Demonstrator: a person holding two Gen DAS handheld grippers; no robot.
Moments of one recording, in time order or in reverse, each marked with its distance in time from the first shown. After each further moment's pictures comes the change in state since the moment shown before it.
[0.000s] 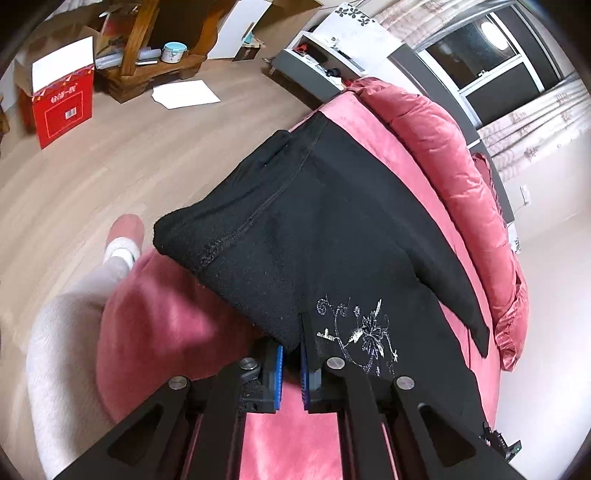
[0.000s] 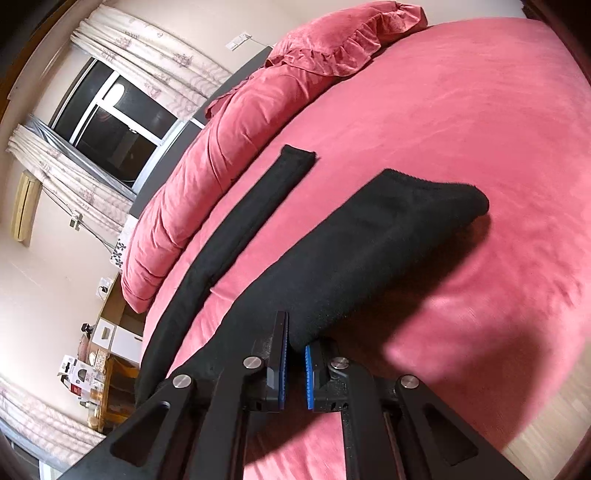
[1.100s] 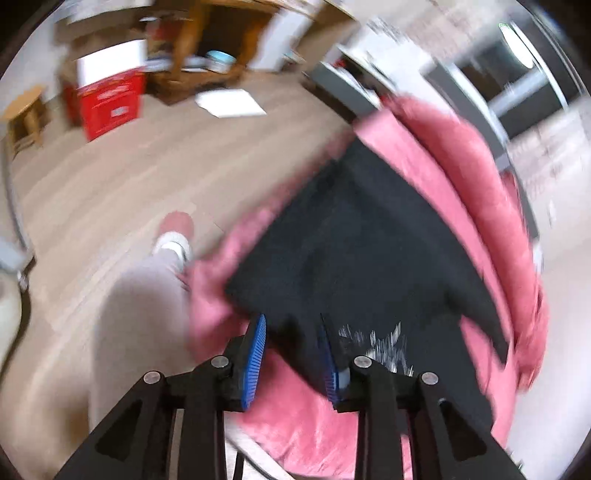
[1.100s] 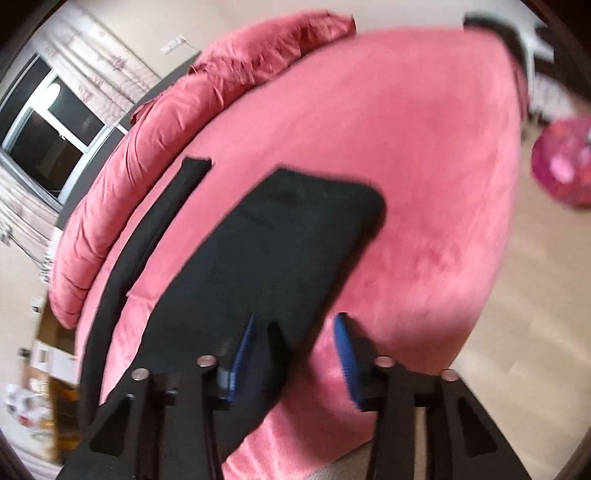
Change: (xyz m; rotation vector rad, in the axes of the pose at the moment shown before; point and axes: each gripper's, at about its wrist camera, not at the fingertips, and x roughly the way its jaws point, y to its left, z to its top) left arm -0.039 0.026 0.005 -0.115 -0.085 0.120; right arm -0.039 -0.028 -0.008 0.029 -0.053 -0.359
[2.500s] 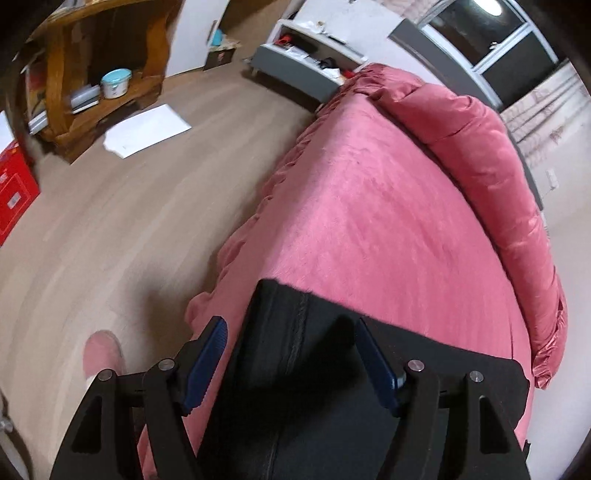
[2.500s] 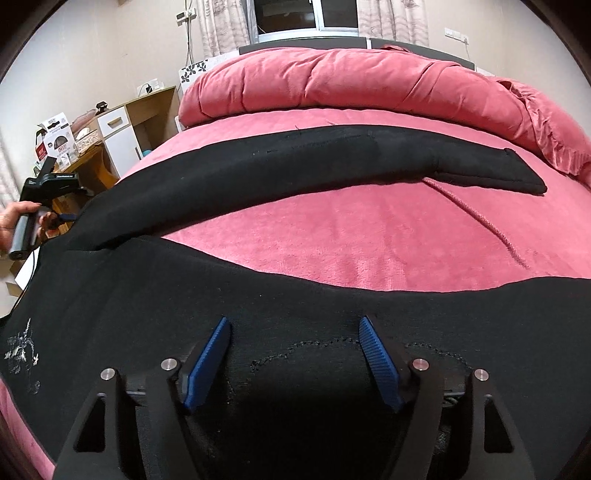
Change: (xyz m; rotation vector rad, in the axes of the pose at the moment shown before) left arm 0.273 -0.160 0.230 0.250 0.096 -0.052; right arm 0.090 0.258 -0.169 -0.887 0.103 0.281
